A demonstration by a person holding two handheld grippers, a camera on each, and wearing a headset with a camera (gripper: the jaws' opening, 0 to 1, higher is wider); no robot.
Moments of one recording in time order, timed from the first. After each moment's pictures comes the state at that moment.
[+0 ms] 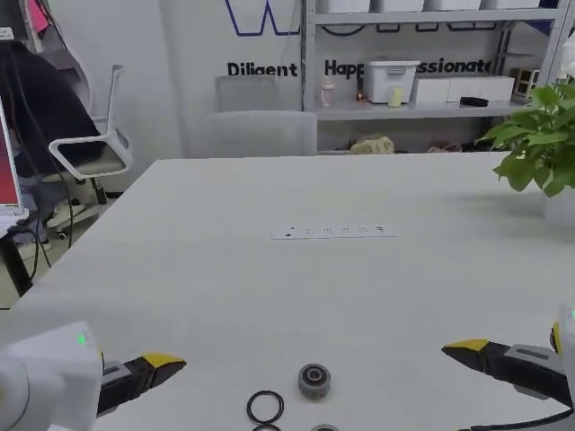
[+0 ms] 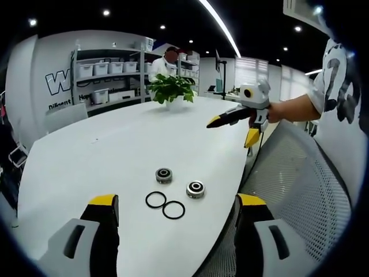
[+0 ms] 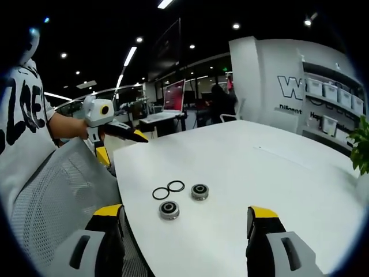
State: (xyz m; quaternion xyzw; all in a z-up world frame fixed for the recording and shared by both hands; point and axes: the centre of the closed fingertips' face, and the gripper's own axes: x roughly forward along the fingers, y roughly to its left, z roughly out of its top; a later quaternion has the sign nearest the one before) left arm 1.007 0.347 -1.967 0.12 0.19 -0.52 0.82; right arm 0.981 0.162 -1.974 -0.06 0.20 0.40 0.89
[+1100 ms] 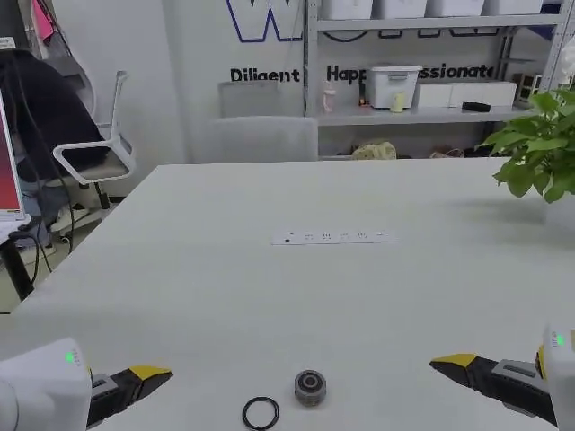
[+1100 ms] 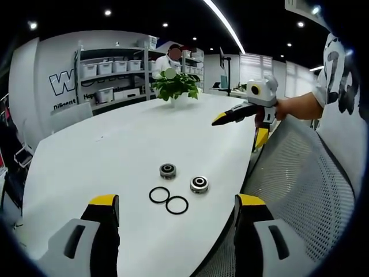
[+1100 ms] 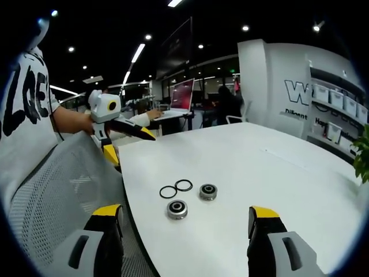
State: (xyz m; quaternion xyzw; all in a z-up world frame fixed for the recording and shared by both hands) left arm 1.005 0.352 -1.974 0.13 0.20 -0.50 0.83; right arm 0.972 0.176 -1.977 -0.08 0.20 0.42 0.88
